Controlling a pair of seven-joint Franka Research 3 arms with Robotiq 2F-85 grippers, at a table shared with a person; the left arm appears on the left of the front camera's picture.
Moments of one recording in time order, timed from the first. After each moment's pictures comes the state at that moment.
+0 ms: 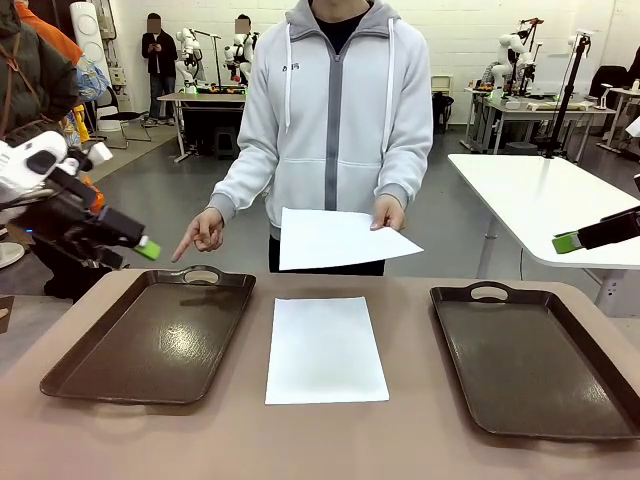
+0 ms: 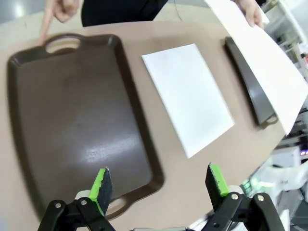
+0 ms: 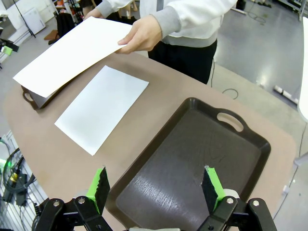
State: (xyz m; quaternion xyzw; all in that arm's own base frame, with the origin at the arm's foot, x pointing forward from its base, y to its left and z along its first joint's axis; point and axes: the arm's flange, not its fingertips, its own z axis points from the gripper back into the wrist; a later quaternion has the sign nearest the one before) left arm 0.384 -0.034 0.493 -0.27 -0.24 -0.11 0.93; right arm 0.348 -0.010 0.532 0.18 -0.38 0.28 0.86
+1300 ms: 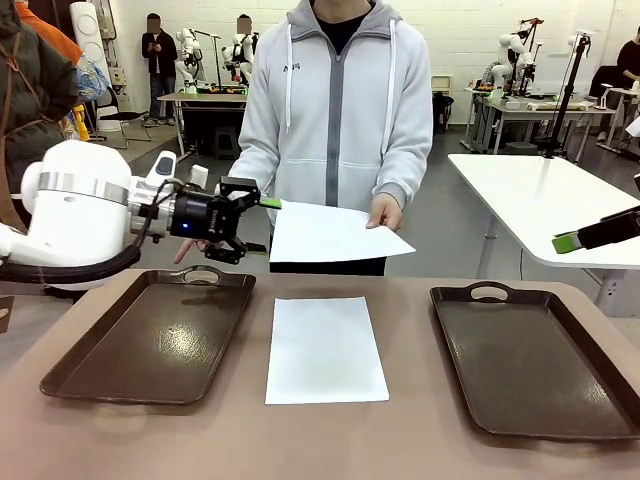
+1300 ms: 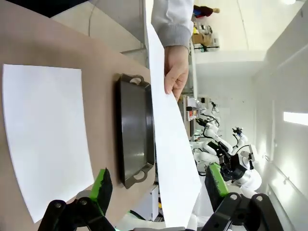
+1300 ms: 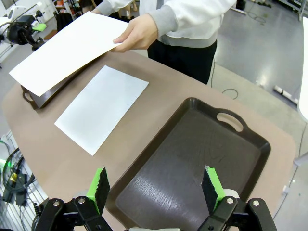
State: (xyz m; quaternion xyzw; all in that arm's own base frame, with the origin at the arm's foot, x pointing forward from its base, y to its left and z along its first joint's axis) left arm 0.481 -0.168 0.440 -0.58 -0.14 0.08 0.80; right arm 0.348 -0.010 0.533 0.18 -0.38 0.28 0.86
